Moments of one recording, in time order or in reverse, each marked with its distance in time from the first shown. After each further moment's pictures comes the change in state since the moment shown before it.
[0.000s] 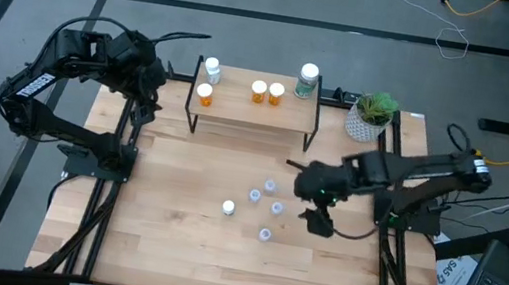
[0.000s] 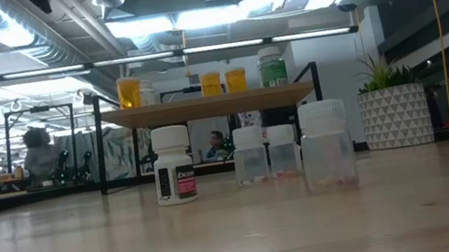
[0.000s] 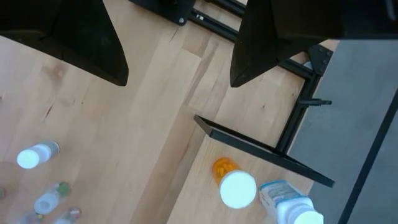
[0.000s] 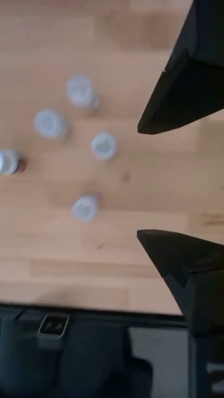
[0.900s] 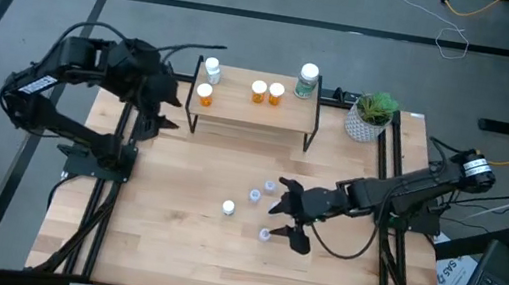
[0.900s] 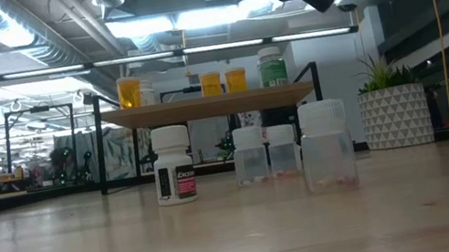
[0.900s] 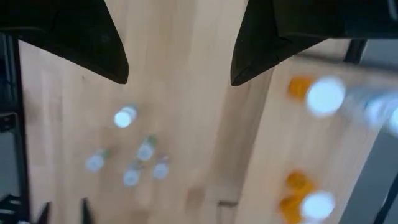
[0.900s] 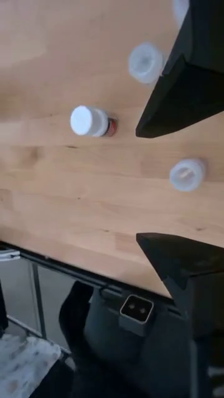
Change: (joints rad) left arm -0.191 0.021 0.000 0.214 0.166 -0.008; right arm 0.097 -0.025 -0.453 0.872 0.090 0.054
